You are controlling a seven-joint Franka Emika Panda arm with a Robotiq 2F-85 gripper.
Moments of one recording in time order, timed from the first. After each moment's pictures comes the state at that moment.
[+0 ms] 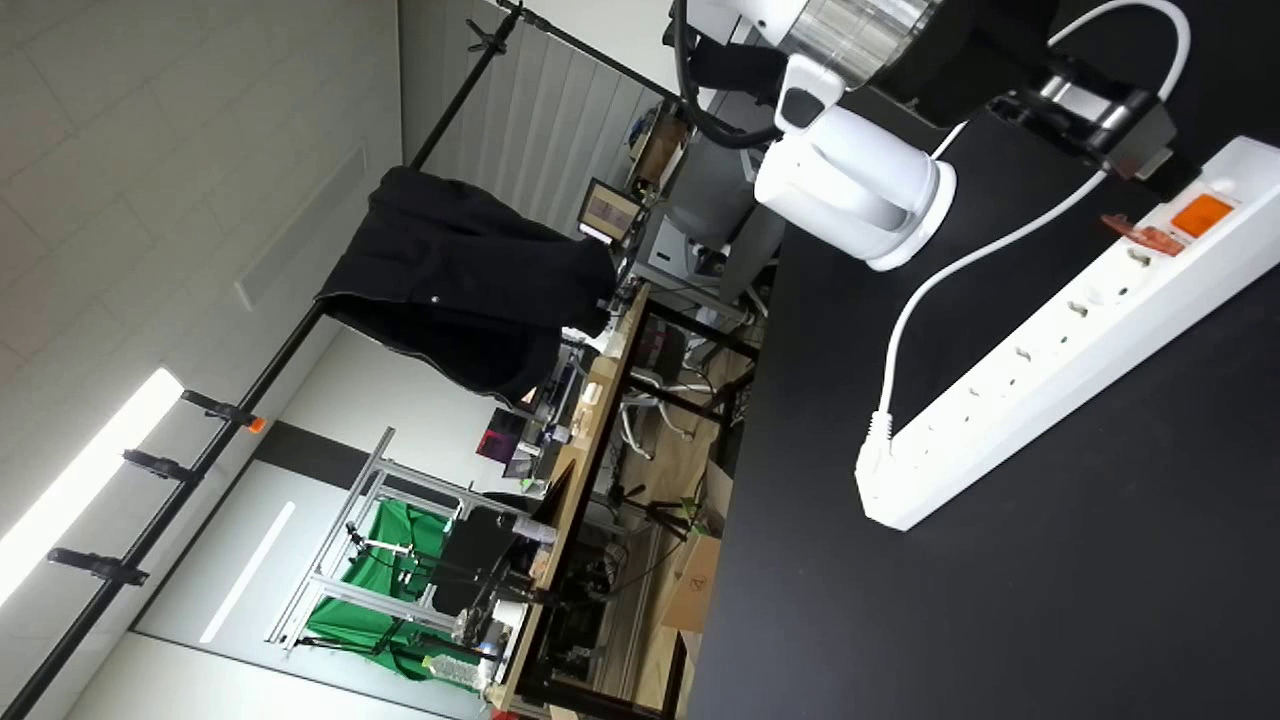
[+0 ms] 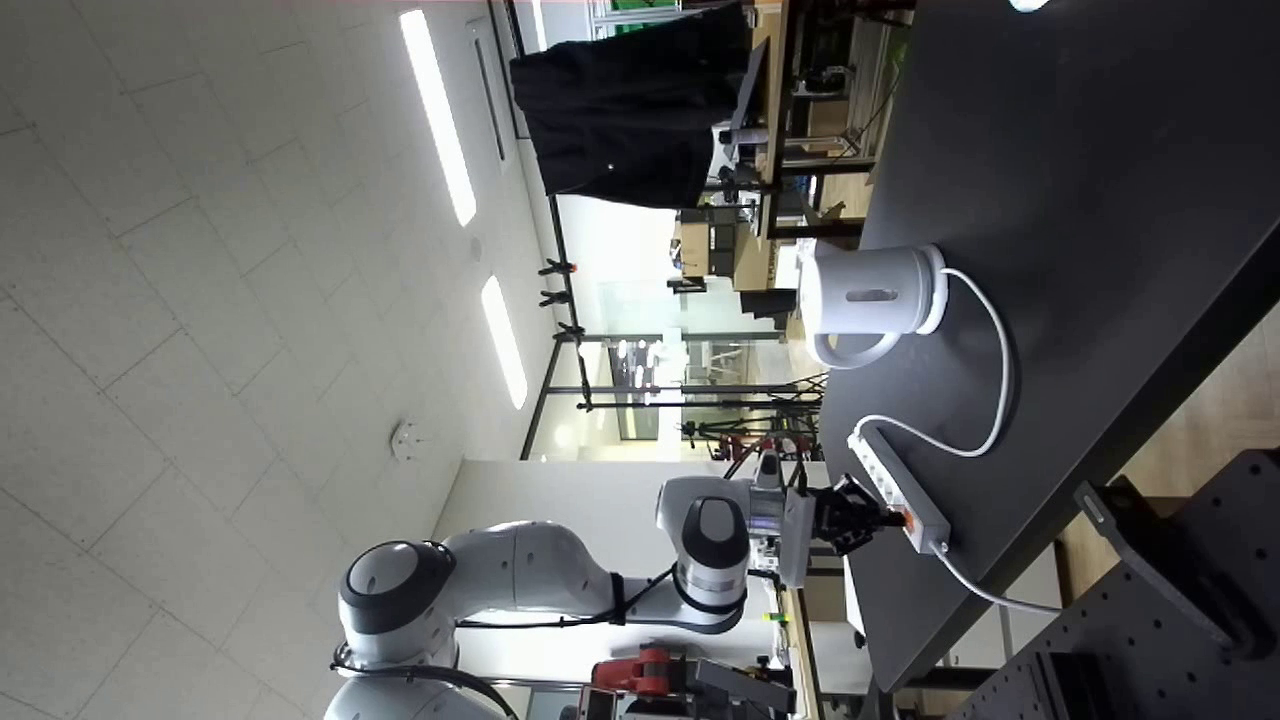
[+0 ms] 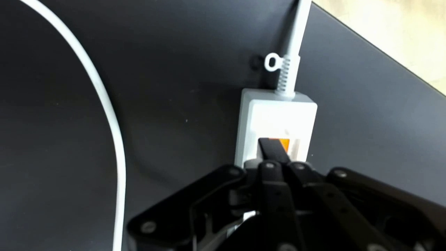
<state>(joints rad) 0.10 0.38 0.20 -2.59 0.06 2.99 -0.27</state>
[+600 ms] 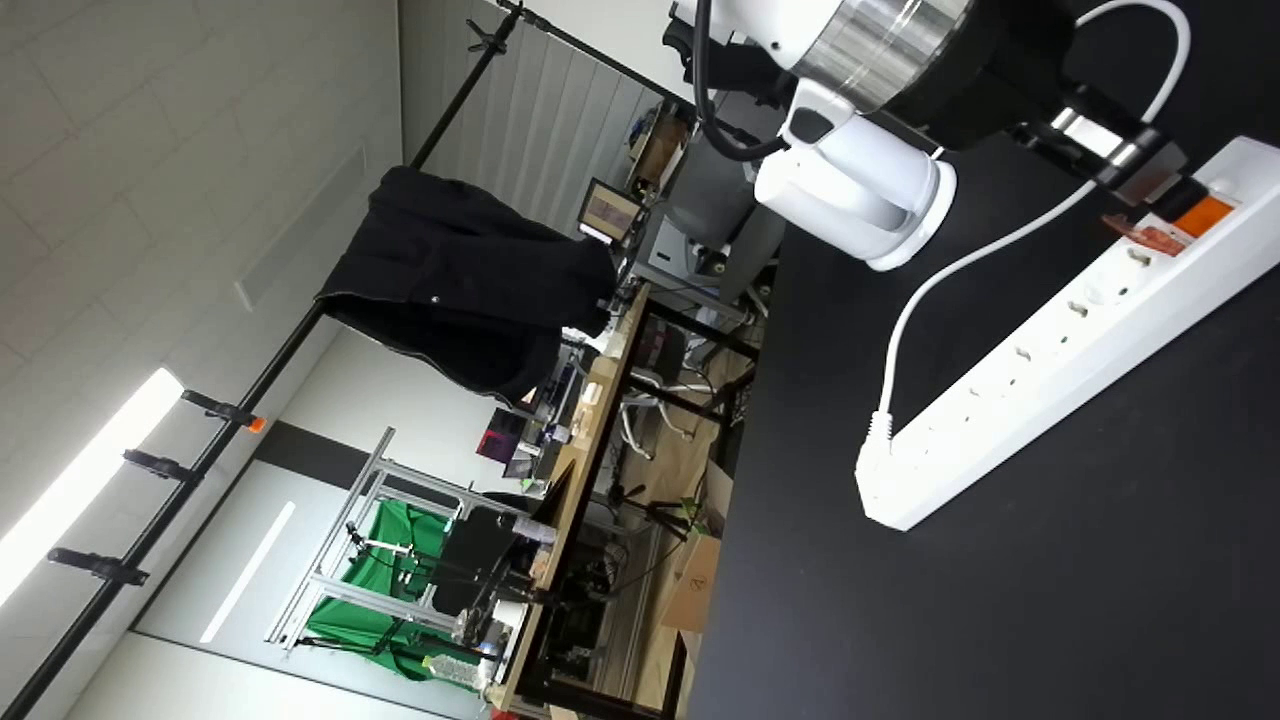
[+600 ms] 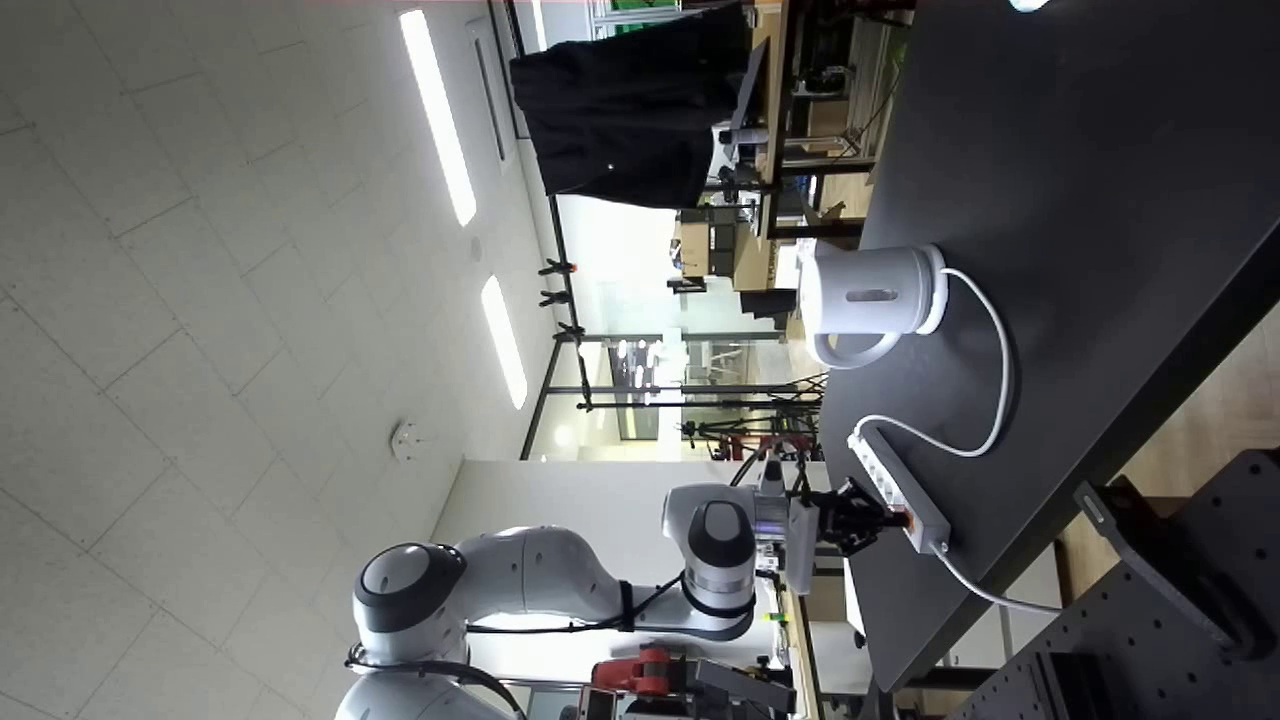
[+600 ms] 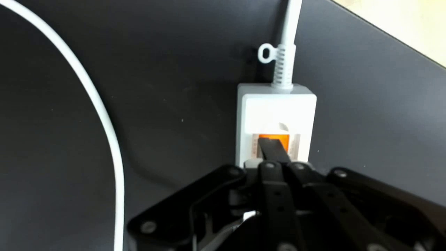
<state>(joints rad) 0.23 0.41 0.10 -2.57 0.00 3.02 -0.12</state>
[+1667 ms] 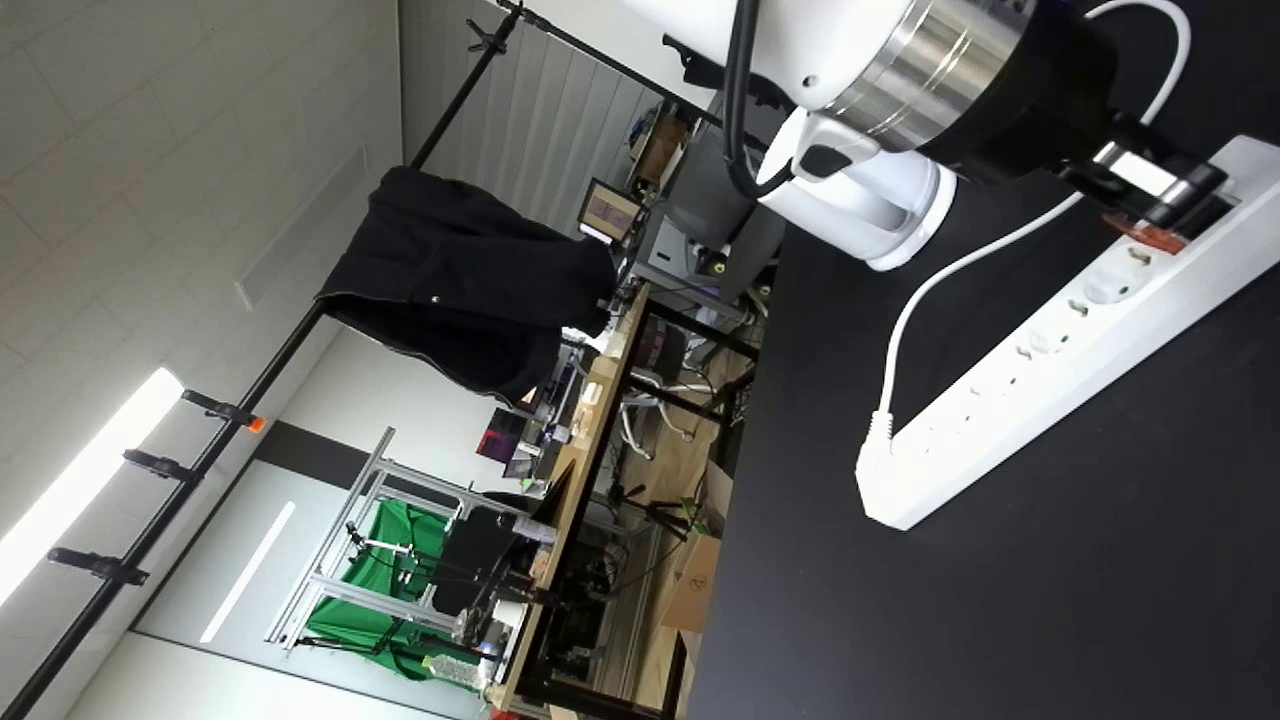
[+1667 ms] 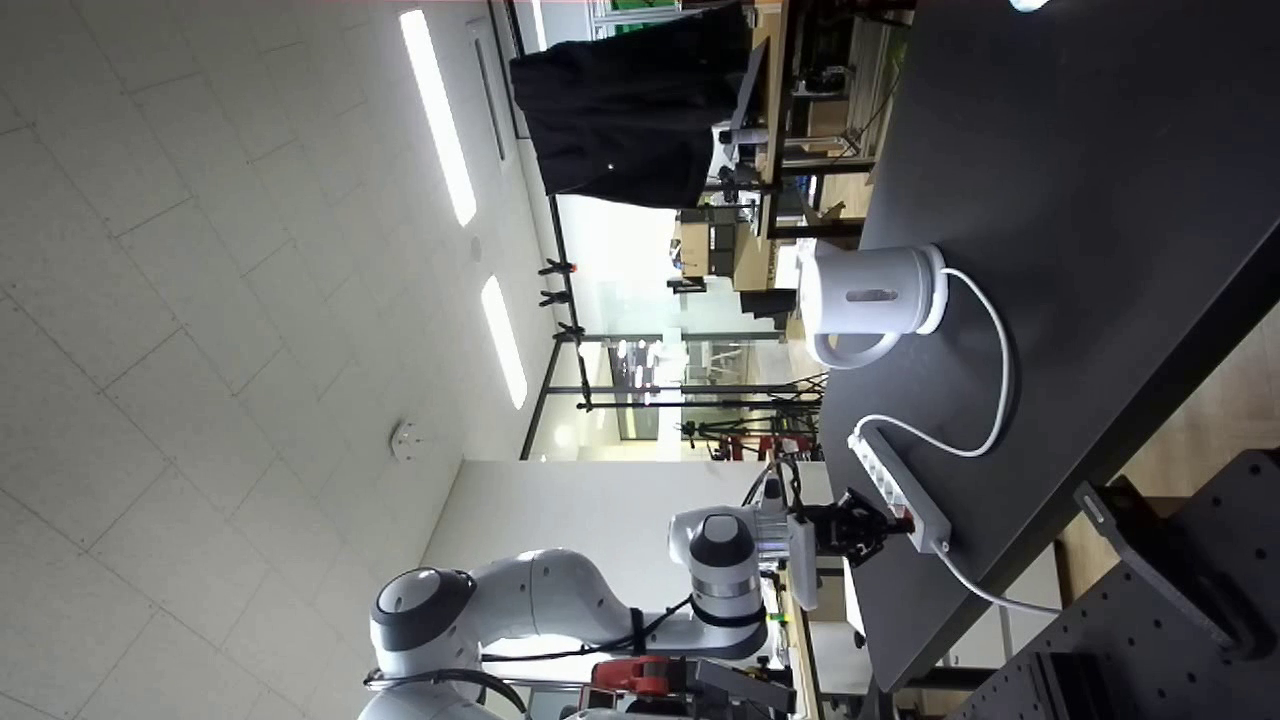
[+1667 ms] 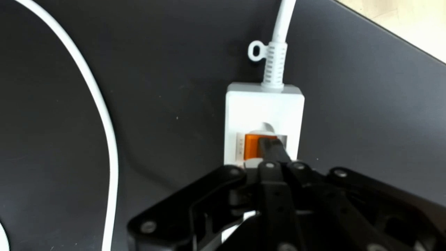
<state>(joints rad) 0.57 0.44 -0.16 -2.54 -0.15 2.99 0.11</state>
